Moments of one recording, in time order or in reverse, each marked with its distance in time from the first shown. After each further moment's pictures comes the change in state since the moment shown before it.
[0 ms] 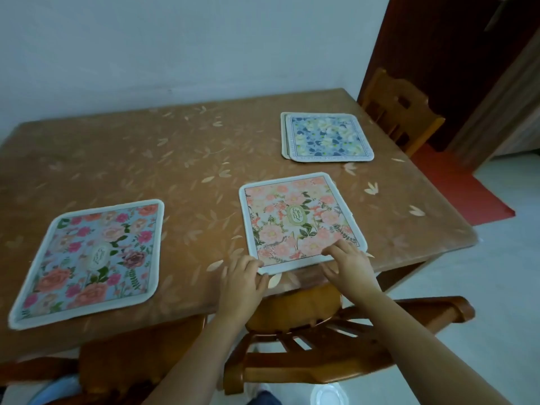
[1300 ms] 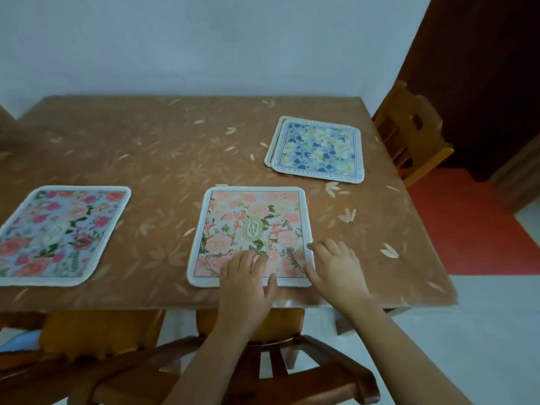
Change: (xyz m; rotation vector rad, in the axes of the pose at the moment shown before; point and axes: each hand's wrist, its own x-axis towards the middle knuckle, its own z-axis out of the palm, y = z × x) left_hand 0.048 0.186 0.052 0.165 0.218 -0.121; right_hand 0.061 0.126 -0.073 -0.046 -0.045 -0.270
